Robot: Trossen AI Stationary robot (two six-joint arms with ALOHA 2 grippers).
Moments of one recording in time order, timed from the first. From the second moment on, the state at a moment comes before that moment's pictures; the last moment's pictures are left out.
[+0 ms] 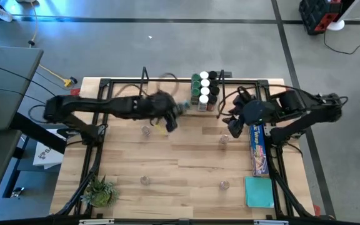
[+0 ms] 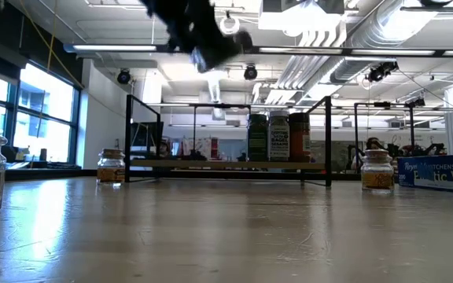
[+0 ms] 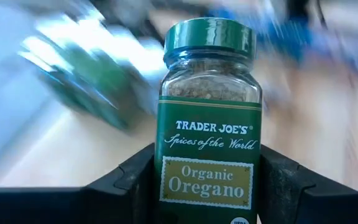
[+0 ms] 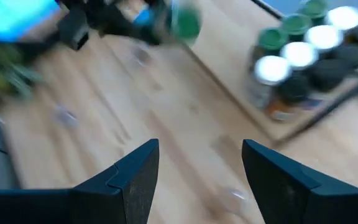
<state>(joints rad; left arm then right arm) 0.07 1.48 1.19 -0.33 -0.29 -0.17 0.22 1.28 1.62 -1.27 0.40 0.77</state>
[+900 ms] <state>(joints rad) -0.01 1.39 1.23 0.05 -0.72 0.09 -0.08 1.41 1.36 -0.03 0.35 0.33</state>
